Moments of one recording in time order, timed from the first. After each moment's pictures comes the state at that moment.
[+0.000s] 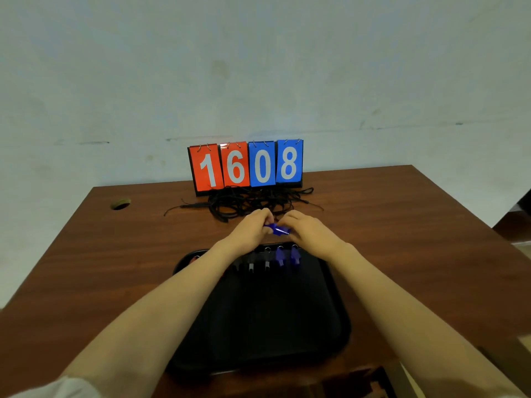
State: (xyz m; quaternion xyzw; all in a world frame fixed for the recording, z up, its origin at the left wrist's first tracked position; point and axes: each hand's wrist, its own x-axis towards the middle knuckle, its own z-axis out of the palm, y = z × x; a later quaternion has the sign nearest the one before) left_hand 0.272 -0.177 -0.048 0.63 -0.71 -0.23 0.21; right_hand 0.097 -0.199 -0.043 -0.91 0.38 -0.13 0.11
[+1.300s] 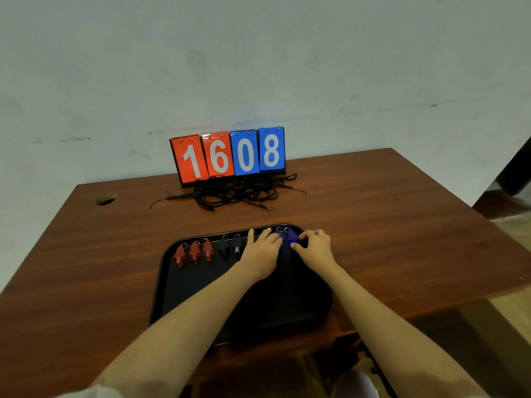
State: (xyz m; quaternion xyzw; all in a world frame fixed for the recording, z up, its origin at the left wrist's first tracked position) left_hand 0.206 -0.118 -0.097 0.60 -0.79 -0.06 -0.02; right_hand 0.055 -0.156 -0.118 -0.67 0.67 -0.19 0.28
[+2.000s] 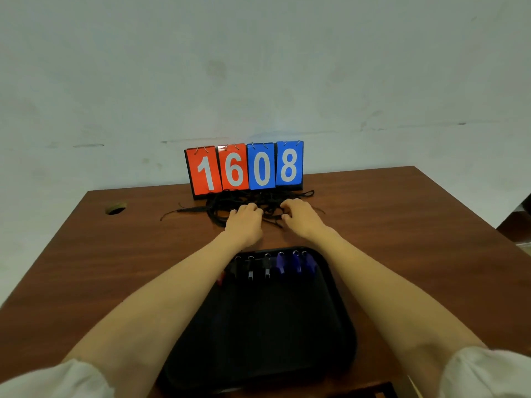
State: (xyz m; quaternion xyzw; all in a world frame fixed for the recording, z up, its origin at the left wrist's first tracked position) left_hand 0.281 -0.207 -0.045 0.69 -0.72 -0.05 0.03; right_hand 0.130 -0.258 -0.052 -0.81 0.53 -0.15 0.18
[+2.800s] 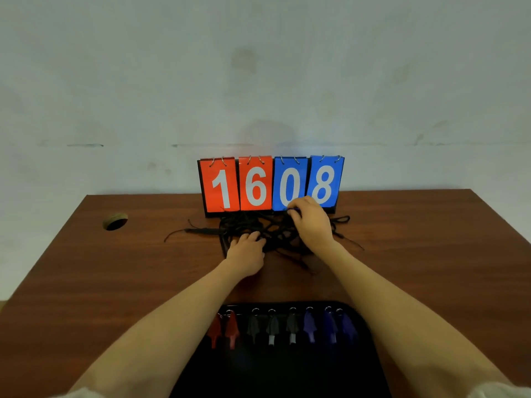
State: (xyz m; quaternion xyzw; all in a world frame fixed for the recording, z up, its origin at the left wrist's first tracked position) left_hand 0.351 -0.291 -0.107 0.71 -0.69 -0.17 -0.05; right_hand 0.200 -0.361 -0.069 -0.80 0.51 -0.29 0.16
